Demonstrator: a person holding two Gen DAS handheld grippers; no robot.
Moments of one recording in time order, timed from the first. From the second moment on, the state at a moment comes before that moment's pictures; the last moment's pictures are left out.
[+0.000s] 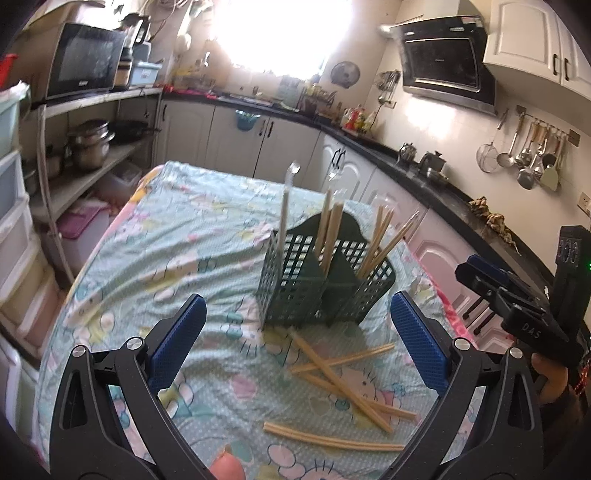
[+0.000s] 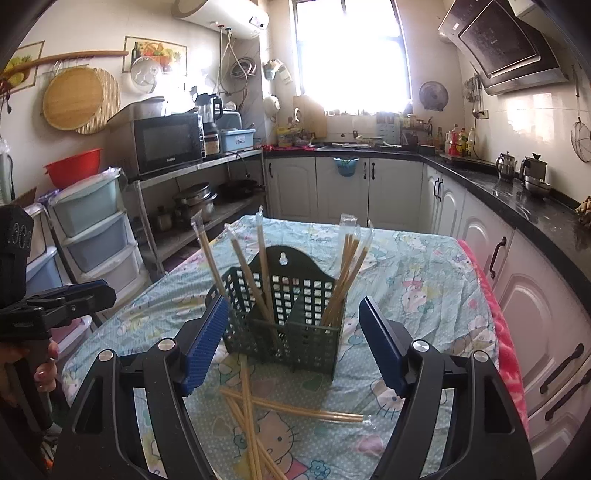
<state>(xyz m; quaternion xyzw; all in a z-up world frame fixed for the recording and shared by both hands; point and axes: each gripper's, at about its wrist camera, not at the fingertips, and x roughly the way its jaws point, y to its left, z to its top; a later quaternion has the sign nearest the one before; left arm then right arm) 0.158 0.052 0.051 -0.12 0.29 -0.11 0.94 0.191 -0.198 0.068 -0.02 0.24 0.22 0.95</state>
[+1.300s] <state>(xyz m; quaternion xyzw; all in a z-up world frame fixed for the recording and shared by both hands) 0.141 0.036 -0.066 -0.12 0.46 -0.16 0.87 0.203 -0.160 -0.013 -0.07 0.34 0.25 0.90</state>
